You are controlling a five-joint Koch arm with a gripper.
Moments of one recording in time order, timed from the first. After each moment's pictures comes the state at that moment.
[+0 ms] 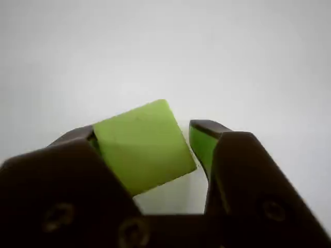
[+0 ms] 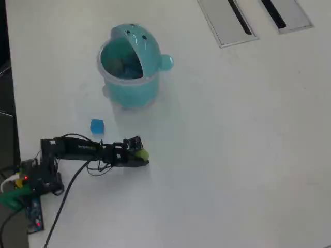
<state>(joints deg) 2.8 75.0 119.3 0.1 -92.9</state>
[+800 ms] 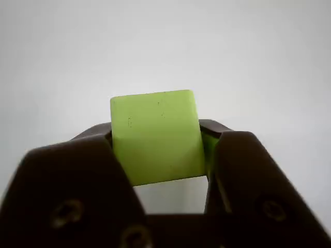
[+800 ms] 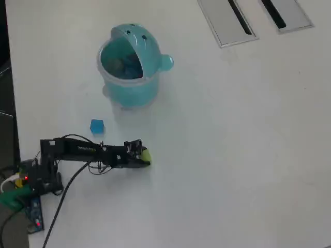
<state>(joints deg) 3.8 76.9 119.3 -4.0 -86.2</state>
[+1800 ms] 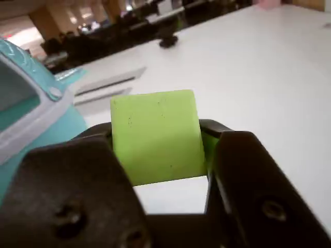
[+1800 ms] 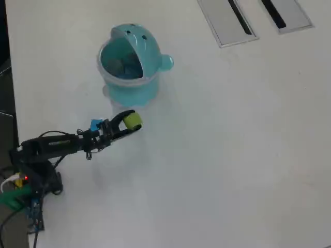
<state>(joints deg) -10.2 102.1 128.8 -24.7 -71.7</state>
